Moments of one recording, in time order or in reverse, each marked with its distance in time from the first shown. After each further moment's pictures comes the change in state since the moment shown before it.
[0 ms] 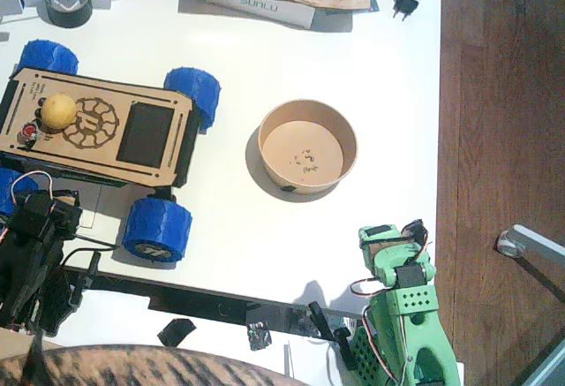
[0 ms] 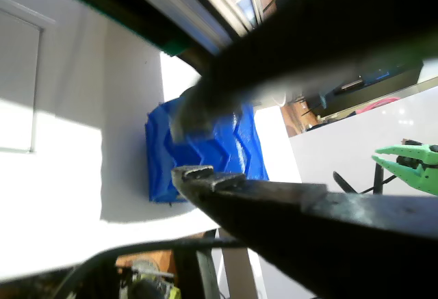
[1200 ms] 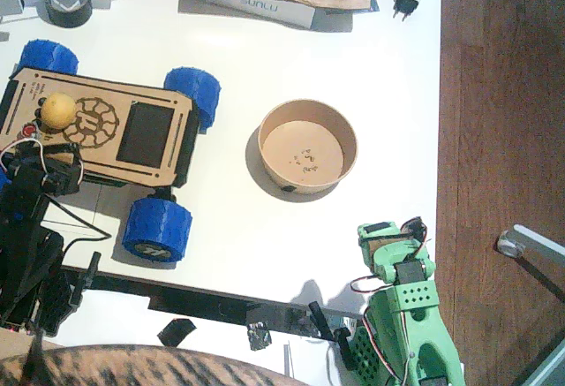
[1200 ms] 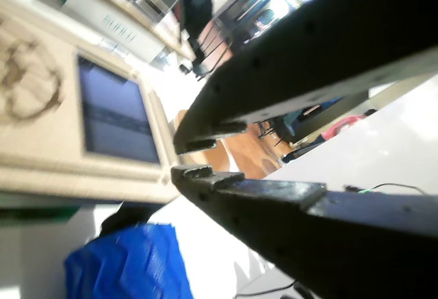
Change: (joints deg) arm 0 0.4 -15.1 -36.7 4.1 -0.4; arm 1 -1.5 -5.5 -2.8 -1.6 1.1
